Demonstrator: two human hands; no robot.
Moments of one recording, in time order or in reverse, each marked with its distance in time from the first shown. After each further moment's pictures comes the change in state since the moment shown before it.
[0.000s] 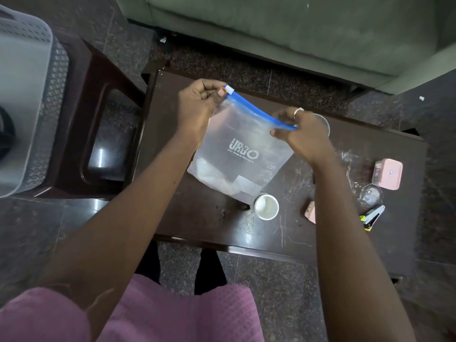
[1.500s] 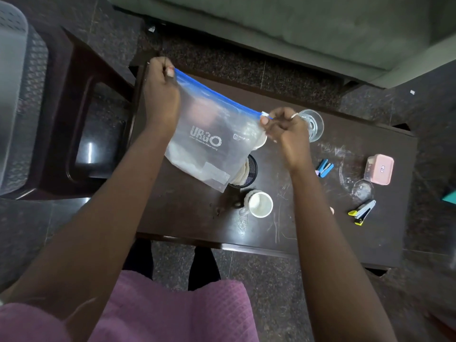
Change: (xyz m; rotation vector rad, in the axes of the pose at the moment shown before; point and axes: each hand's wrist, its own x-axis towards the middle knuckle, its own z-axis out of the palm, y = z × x) left_hand 0.024 0.005 -0.031 0.539 0.259 0.104; right_hand 0.002 0.015 0.034 0.534 0.167 0.089
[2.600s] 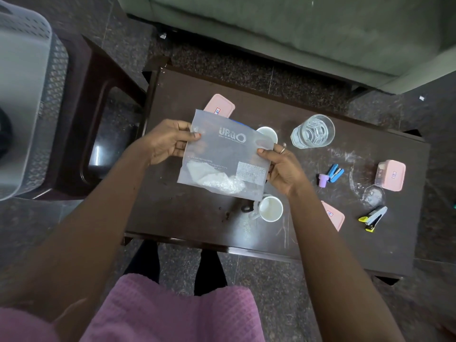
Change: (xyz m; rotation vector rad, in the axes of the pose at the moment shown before) left_hand -0.008 -0.062 -0.038 -0.241 -0.815 -0.495; right_hand -0.008 0.056 0.018 0.518 -0.231 0.456
